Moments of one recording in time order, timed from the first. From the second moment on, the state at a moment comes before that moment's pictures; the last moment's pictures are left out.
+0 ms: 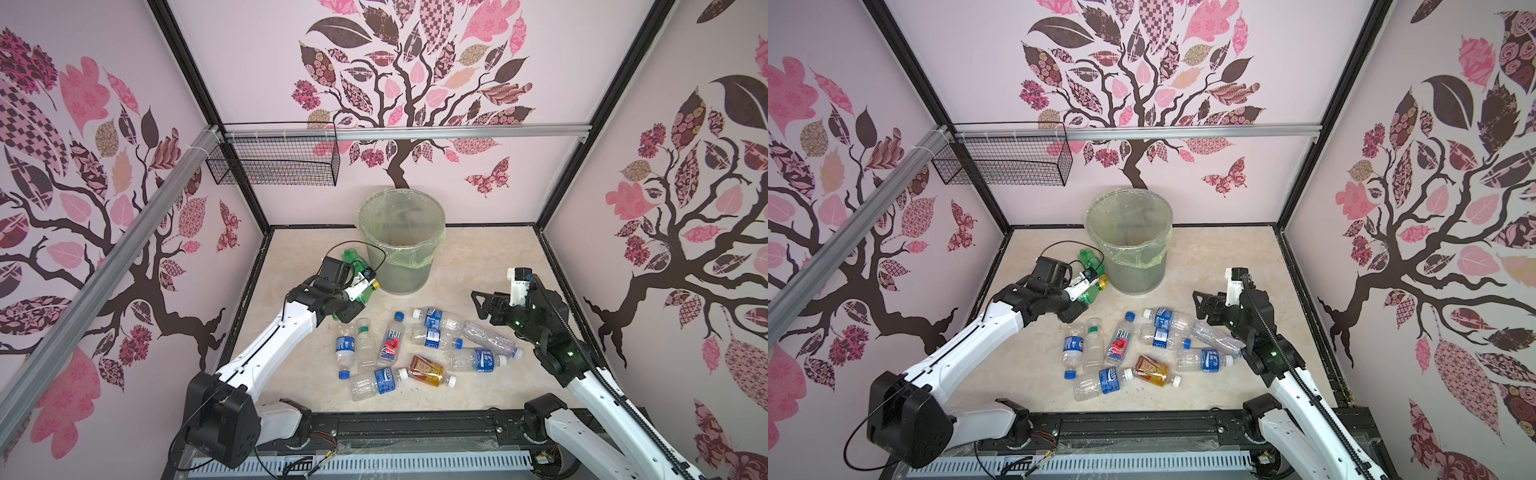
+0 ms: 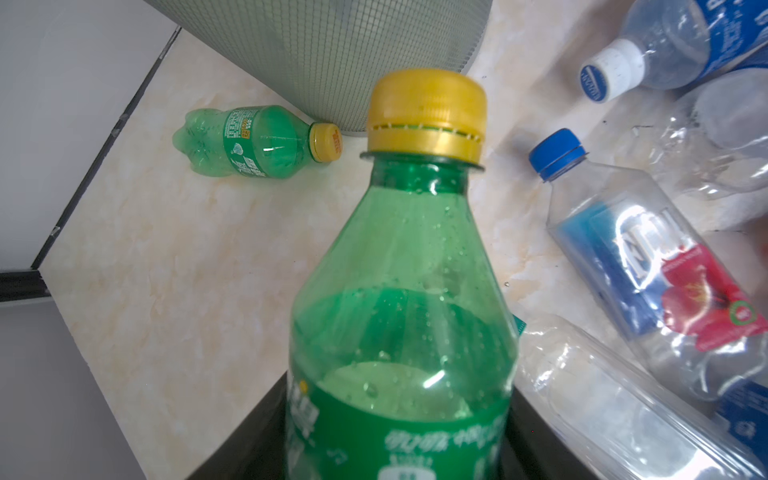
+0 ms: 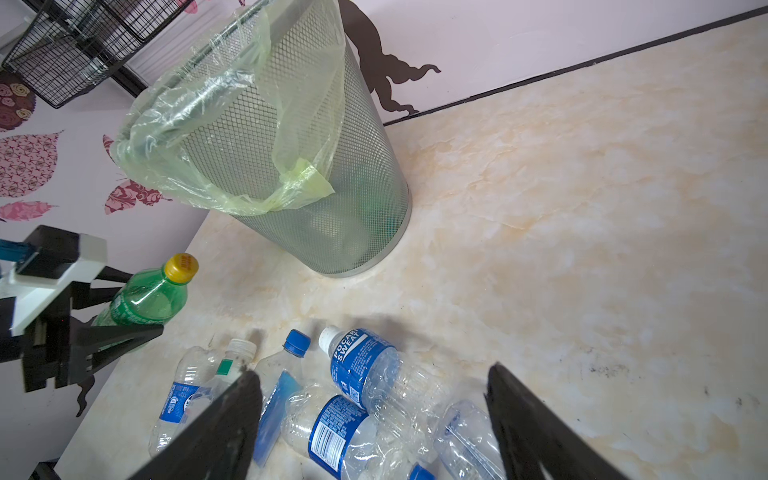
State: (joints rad) left arm -0.41 1.25 1.02 -0.72 0.00 0.51; right arm 0.31 0.72 0.61 -0.26 -0.14 0.45
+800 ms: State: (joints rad) left arm -0.41 0.60 0.82 -0.58 0.08 0.07; right arm 0.31 0.81 0.61 -0.25 -0.13 0.44
